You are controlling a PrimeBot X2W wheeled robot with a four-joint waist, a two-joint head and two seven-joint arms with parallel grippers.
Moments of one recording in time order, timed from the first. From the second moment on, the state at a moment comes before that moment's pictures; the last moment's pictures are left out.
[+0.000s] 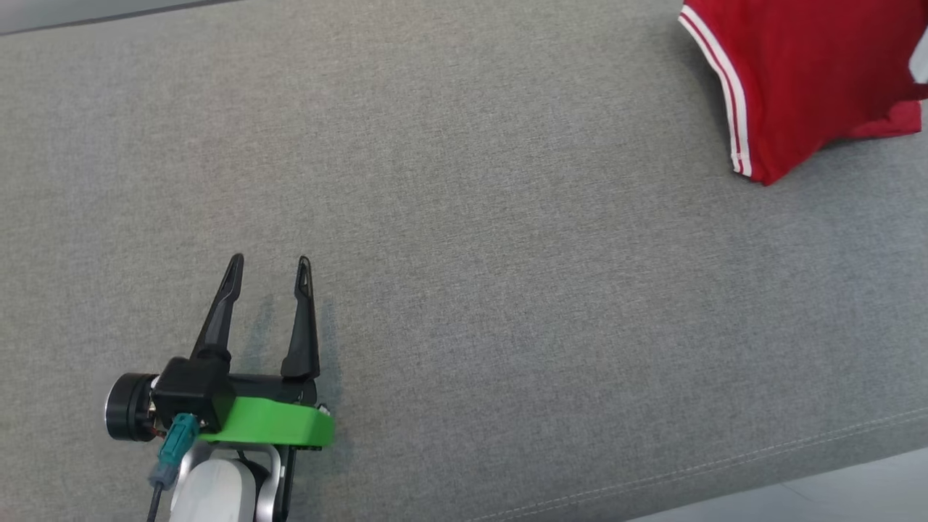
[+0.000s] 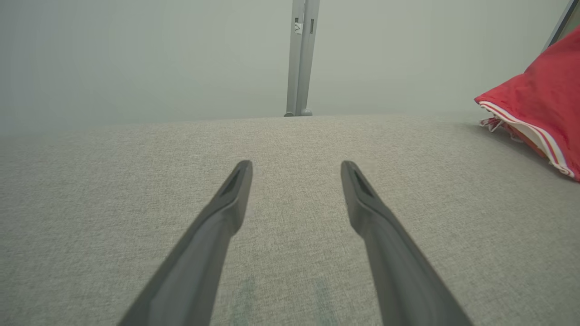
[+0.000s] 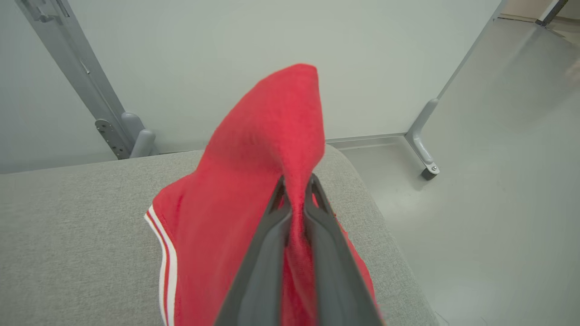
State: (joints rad) left arm -0.15 0.05 -0.13 0.10 -0.15 -0.04 -0.26; right arm -1.20 -0.49 0.32 1.04 0.51 0.13 0.10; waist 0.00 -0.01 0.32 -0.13
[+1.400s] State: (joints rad) left arm -0.20 0.10 -0.17 0.02 -0.11 -0.03 -0.26; right arm -1.23 -0.56 -0.32 1.18 -0.24 0.13 -0.17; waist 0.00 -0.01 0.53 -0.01
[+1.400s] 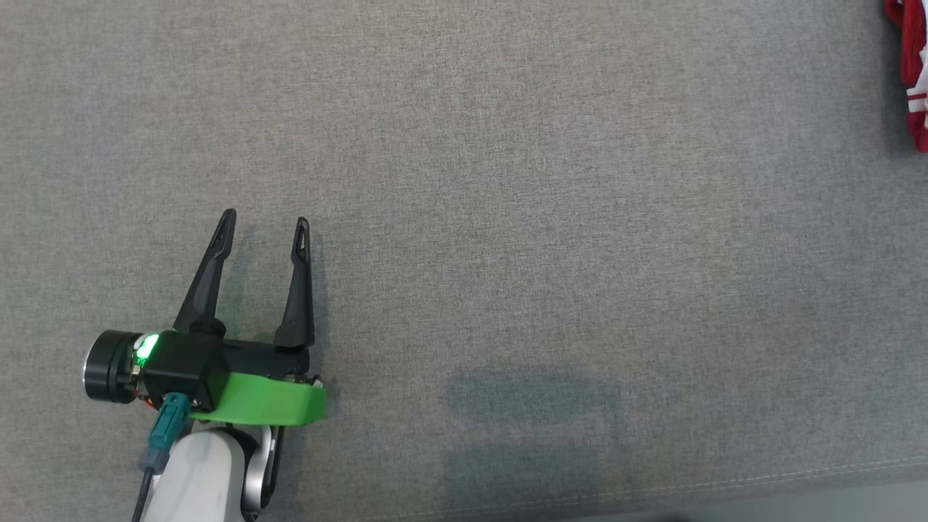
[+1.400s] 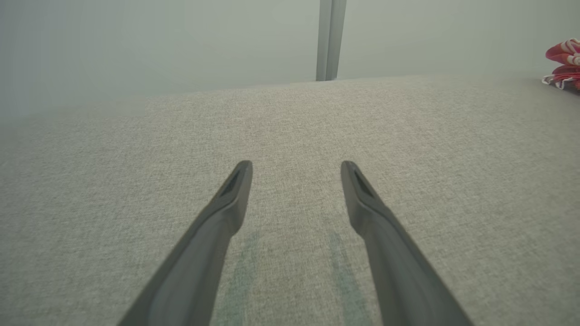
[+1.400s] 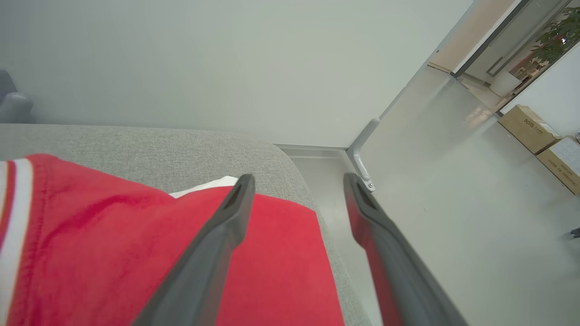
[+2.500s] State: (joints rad) left arm -0.11 0.07 -0.03 0.16 -0.23 0.03 -0.26; right arm -0.65 -0.21 -0.02 0.62 0.15 0.13 -0.26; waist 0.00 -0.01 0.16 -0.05
